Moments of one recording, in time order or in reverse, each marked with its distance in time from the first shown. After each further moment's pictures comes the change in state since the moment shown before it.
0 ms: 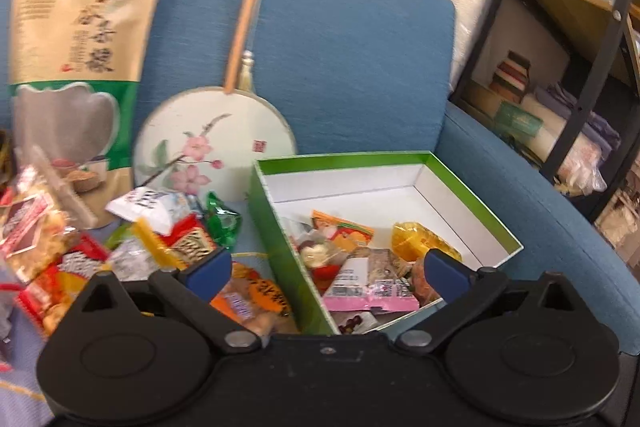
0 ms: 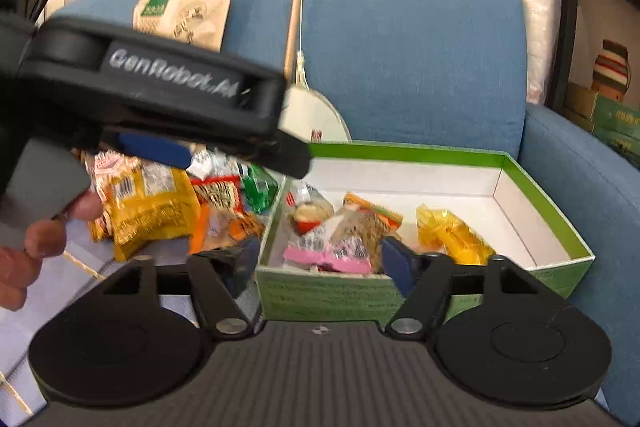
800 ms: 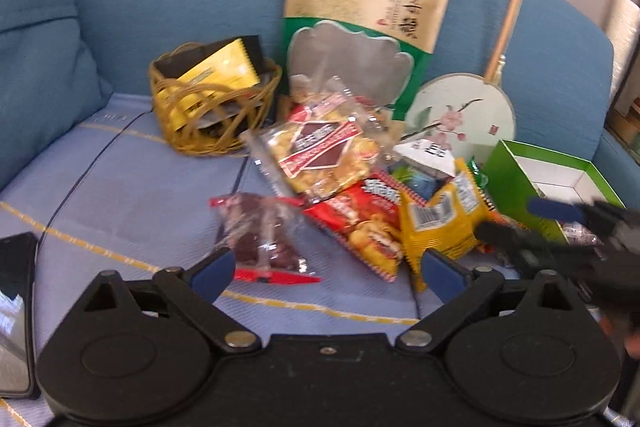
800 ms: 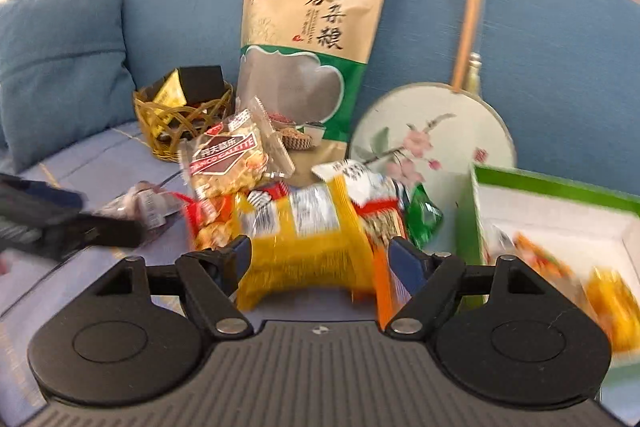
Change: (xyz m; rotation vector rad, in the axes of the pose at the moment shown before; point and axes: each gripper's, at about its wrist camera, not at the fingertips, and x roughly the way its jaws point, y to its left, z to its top) left arm -0.096 0.167 -0.060 -0.167 0.018 0.329; right arm 0.086 0.124 0.038 -0.141 0.101 0.203
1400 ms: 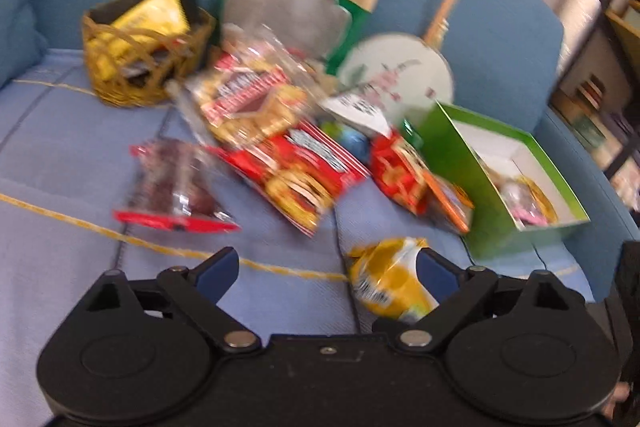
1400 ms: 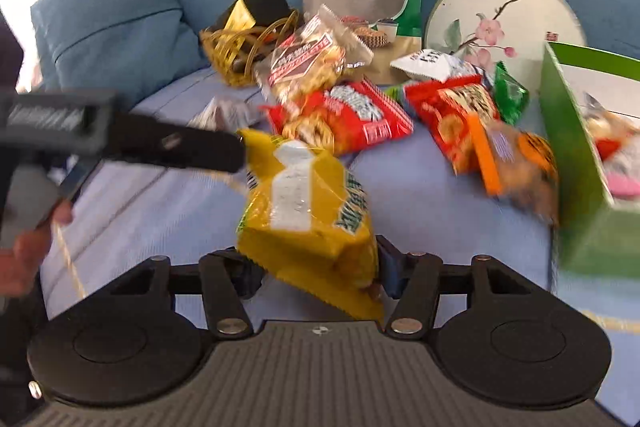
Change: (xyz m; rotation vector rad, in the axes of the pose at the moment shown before) left arm 0.007 -0.024 -0.012 -0.004 0.112 -0.214; right arm -0.041 0.020 -0.080 0.117 0.141 0.234
